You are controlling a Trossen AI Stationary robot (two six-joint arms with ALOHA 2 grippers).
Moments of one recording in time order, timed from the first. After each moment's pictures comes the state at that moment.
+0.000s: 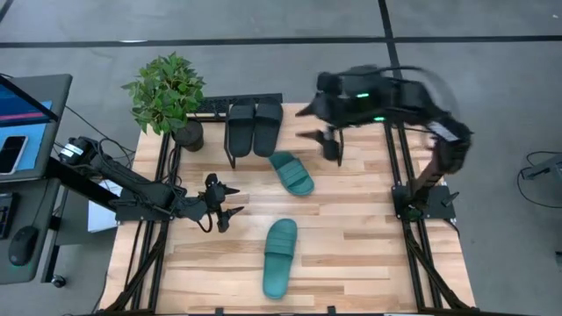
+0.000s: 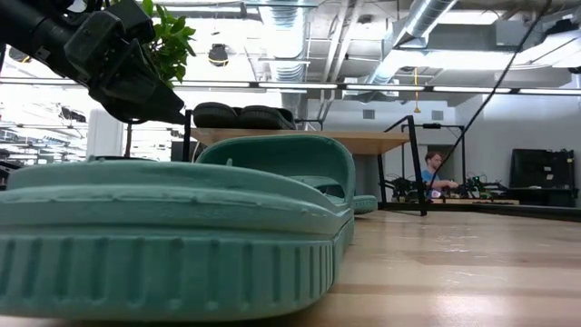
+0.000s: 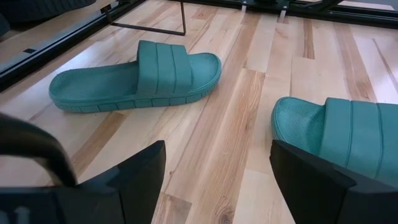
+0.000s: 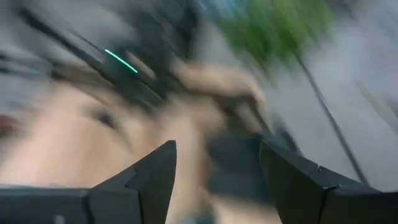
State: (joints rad) left arm -0.40 1.05 0.36 0.17 -0.63 -0.39; right arm -0.13 1.67 2.32 -1.12 -0.08 -0.31
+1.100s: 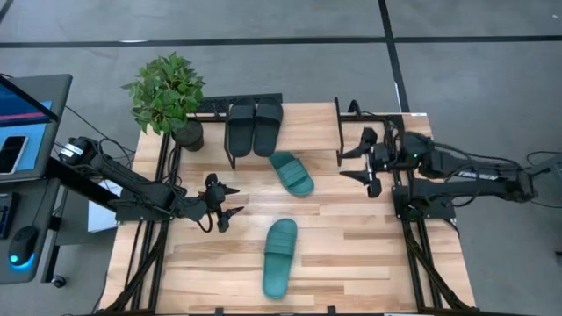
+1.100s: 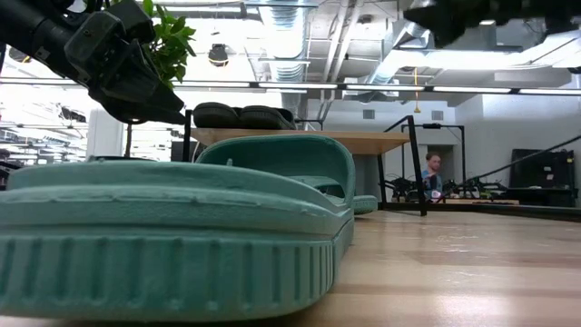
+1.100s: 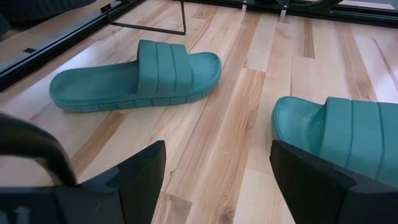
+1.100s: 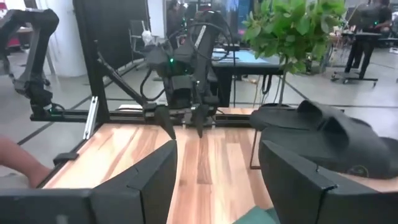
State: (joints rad) left arm -0.40 1.05 0.36 0.17 -0.63 -0.39; right arm -0.20 0.66 0.56 0.02 -0.26 -0.08
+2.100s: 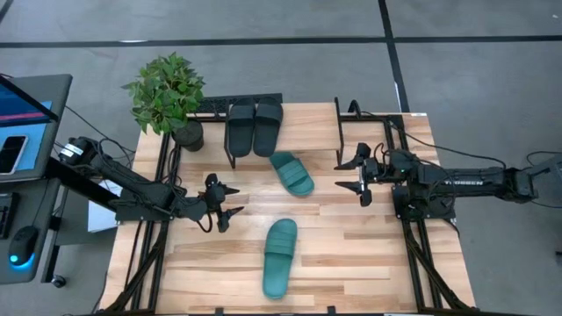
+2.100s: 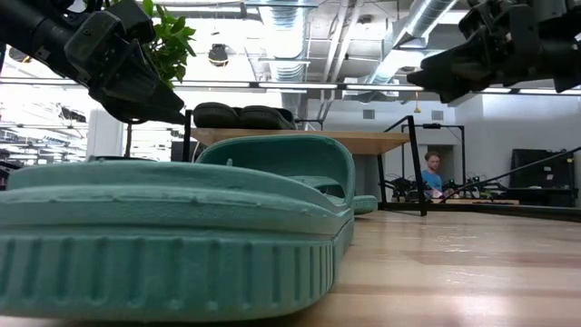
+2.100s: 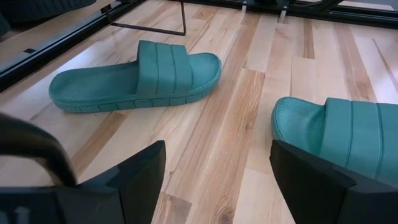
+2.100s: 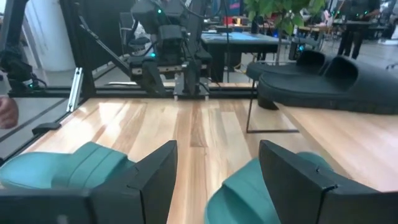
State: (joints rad) left arm -0.40 1.05 0.36 0.17 -0.63 -0.39; right arm -0.20 0.65 0.21 0.35 -0.23 -0.07
